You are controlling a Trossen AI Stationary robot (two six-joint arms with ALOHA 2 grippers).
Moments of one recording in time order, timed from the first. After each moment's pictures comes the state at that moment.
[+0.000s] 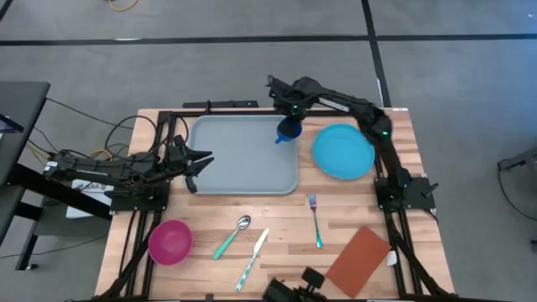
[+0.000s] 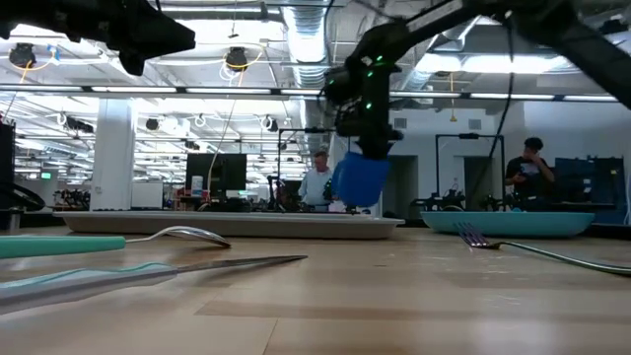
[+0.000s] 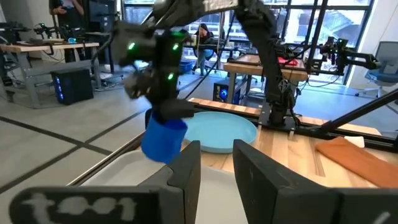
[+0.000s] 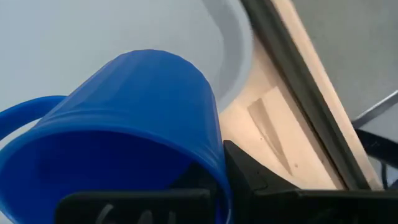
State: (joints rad) left arm -0.09 0.45 0.34 0.12 -0.46 -0.07; right arm -0.56 2.22 2.04 -1.28 0.11 -0.03
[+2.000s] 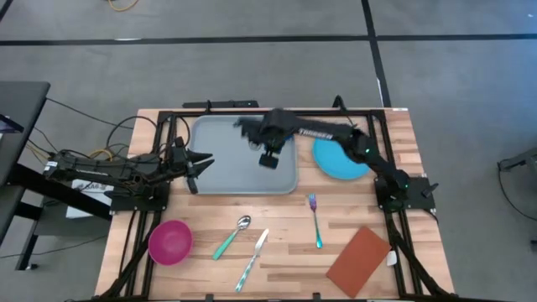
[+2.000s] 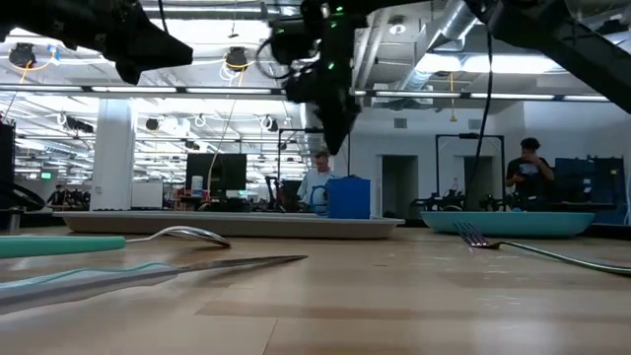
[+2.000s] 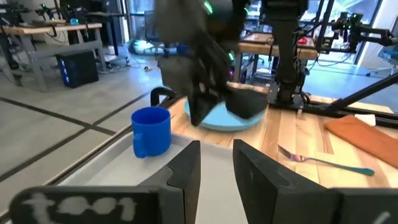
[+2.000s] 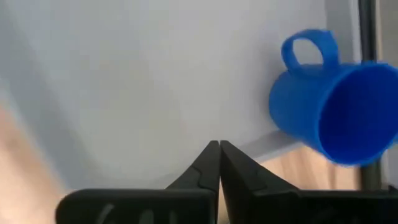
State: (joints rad) left arm -0.09 0.45 0.34 0.01 -0.48 -0.10; right arm -0.22 2.37 2.35 -1.47 0.22 0.02
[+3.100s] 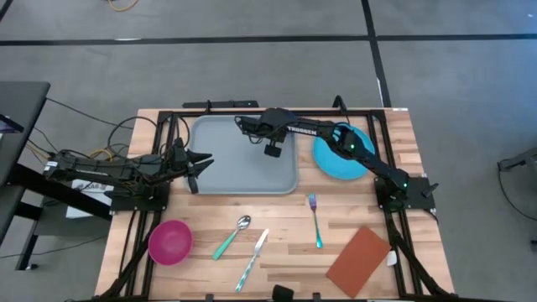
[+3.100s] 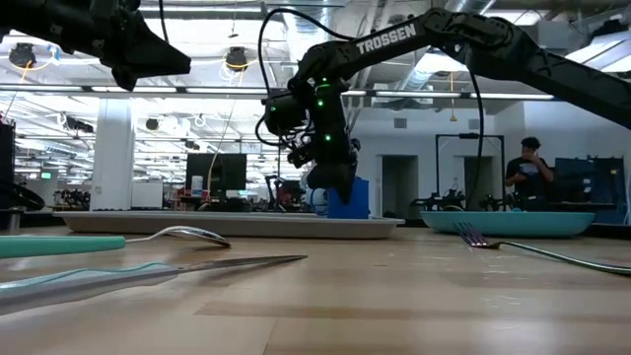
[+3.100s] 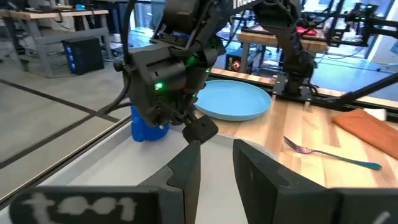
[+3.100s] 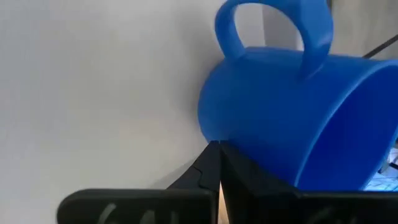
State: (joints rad) left arm -0.09 0.45 0.34 -0.03 -0.51 -0.15; right arm -0.33 2.54 2.35 -1.42 0.50 -0.03
